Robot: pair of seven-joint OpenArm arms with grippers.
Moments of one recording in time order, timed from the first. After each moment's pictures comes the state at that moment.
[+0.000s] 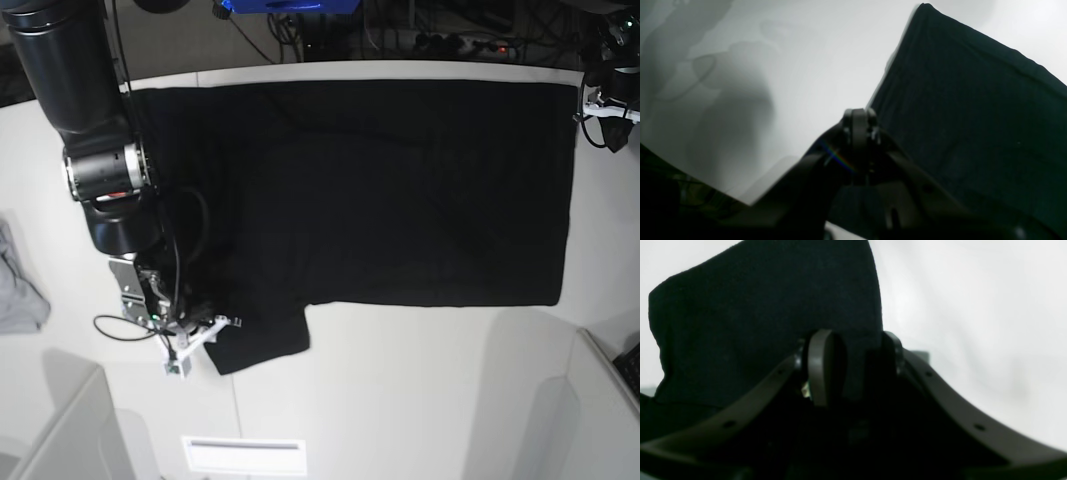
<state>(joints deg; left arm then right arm) 31.7 -8.0 -53.6 110.1 -36.7 -15.2 40.5 44.1 7.6 -17.3 17.5 26.7 9.1 -22.5</state>
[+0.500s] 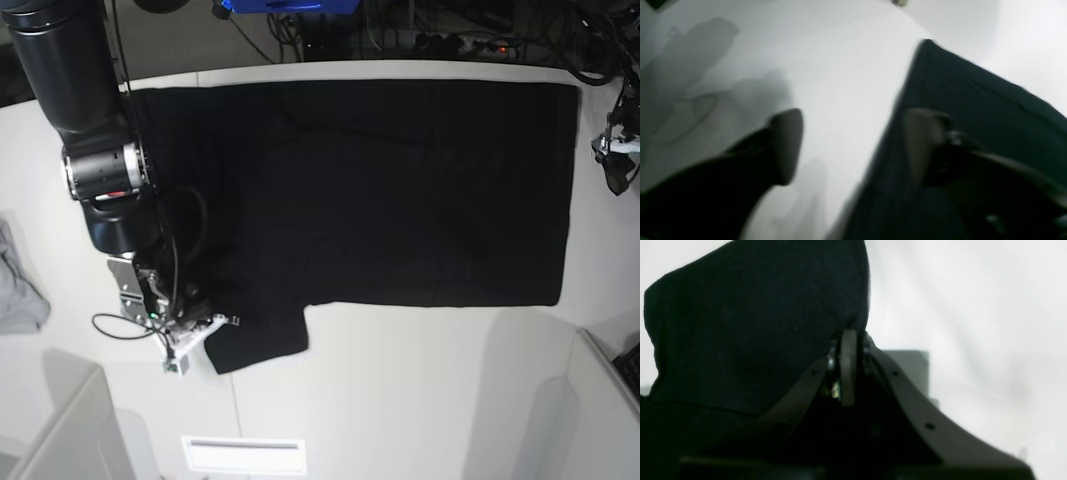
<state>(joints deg) 21.9 -16.0 -52.9 99.4 -36.6 -15.0 40.6 44.0 7.9 -17.3 17.4 26.7 9.1 -22.2</state>
